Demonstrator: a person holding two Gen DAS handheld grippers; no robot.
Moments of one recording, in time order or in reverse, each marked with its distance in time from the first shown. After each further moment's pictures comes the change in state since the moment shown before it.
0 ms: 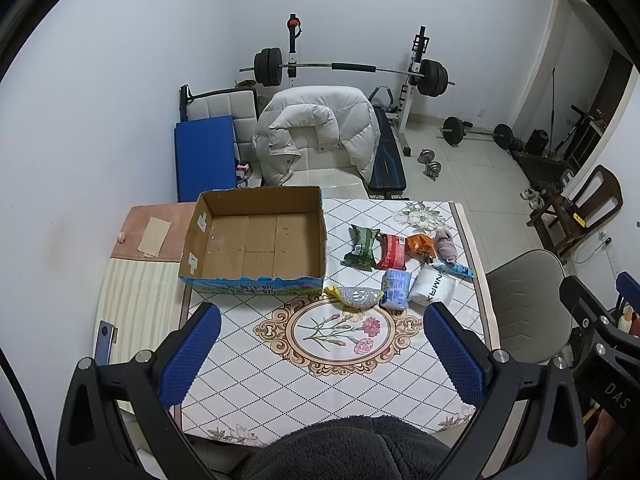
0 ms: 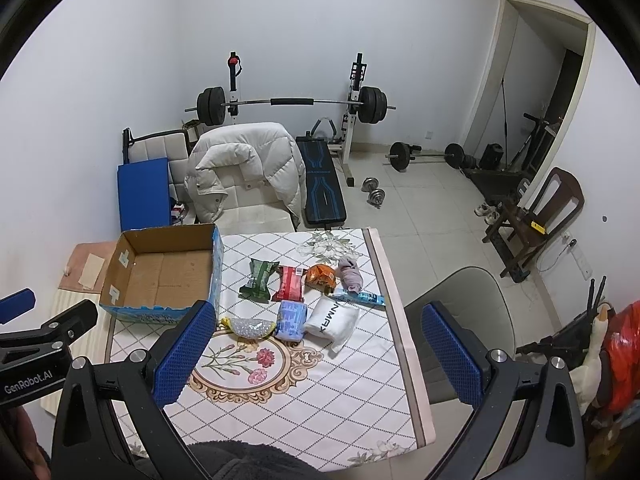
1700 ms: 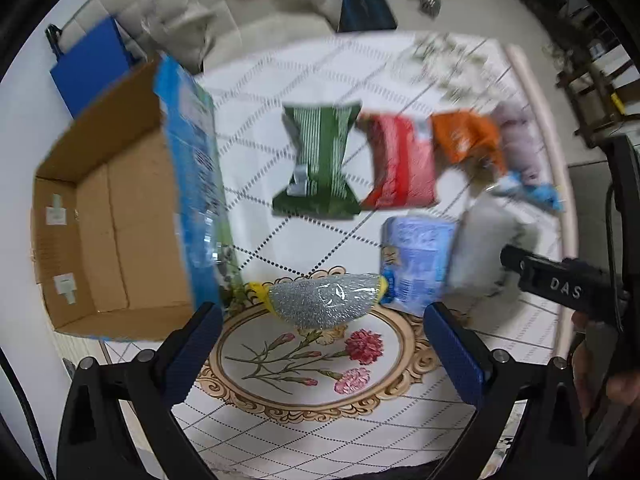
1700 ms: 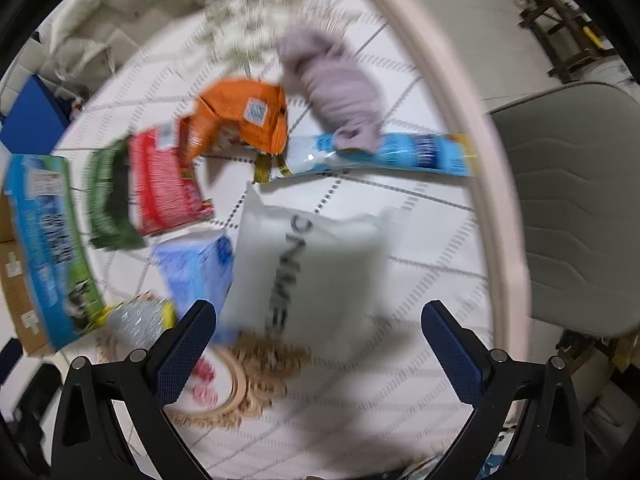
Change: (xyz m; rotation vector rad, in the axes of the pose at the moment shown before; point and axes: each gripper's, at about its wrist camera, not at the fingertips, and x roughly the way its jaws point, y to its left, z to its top) left arm 0.419 -0.117 0.017 0.204 0.598 0.042; right arm 0.513 -0.087 -0.079 0.251 0.848 0.067
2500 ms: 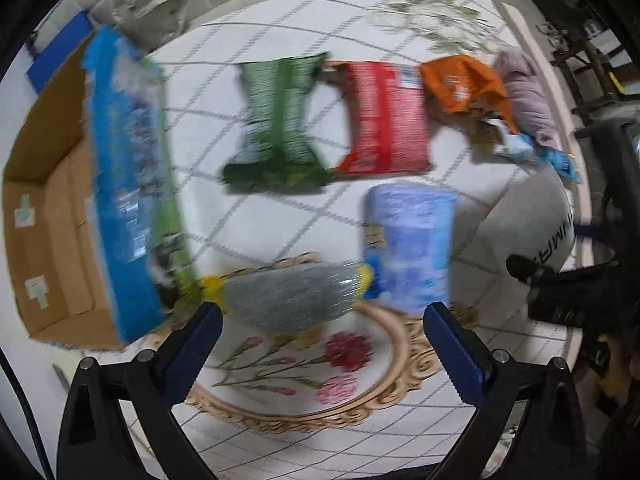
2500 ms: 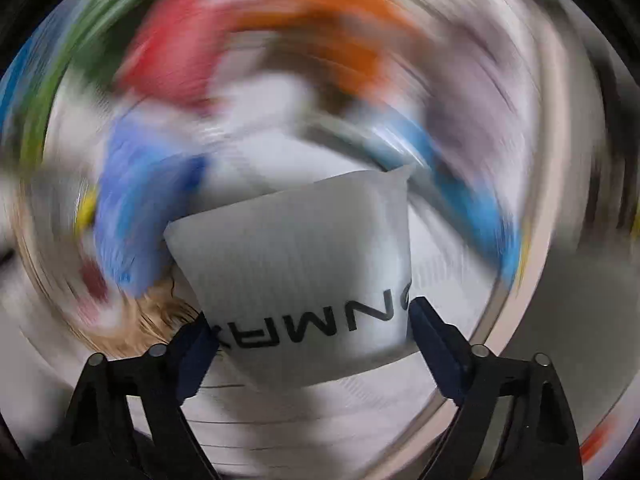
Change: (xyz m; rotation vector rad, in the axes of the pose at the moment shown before) left arm 0.045 -0.033 -0.004 0.057 0.052 -0.021; right arm 0.053 0.005 -0.007 -0.417 0.128 -0.099
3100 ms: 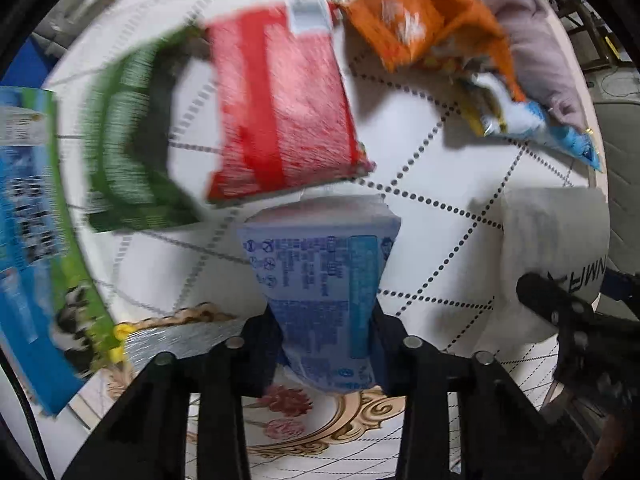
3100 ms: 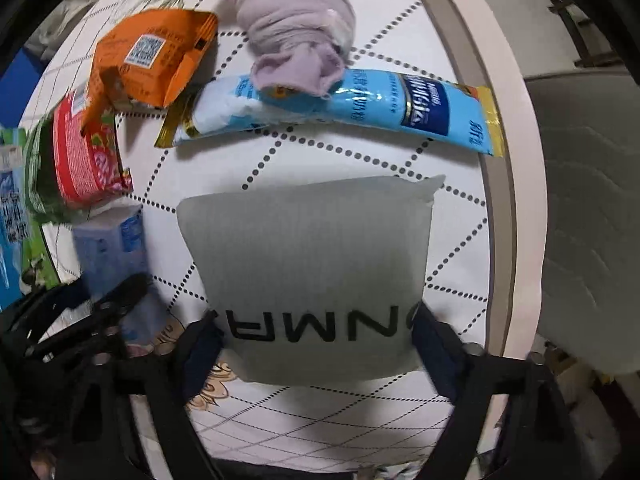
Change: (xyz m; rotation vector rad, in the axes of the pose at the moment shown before) left arm 0.061 -0.054 0.040 0.068 0.122 -0.003; right arm 0.006 -0.034 -0.014 0.367 0.016 0.144
